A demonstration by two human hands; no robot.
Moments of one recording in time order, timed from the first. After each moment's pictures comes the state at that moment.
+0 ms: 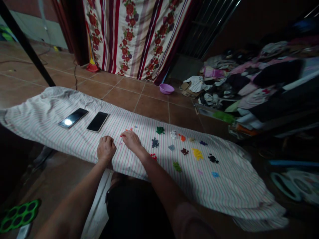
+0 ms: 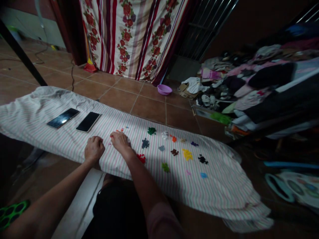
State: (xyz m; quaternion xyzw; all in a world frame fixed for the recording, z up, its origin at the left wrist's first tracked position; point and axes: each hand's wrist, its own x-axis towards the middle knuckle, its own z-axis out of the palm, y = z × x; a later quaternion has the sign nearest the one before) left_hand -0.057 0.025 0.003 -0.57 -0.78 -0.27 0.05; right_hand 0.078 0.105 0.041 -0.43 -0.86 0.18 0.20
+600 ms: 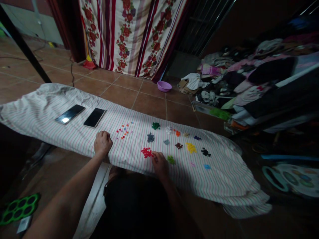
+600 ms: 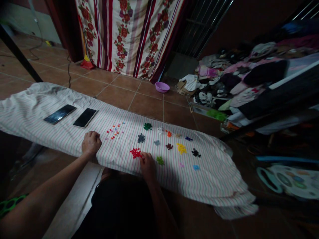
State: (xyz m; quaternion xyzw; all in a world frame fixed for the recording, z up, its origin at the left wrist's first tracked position) left_hand -0.058 0.026 0.004 -0.56 -0.78 -0.26 0.04; right_hand 0.256 -0.006 -0.006 -0.58 -0.72 0.18 0.33
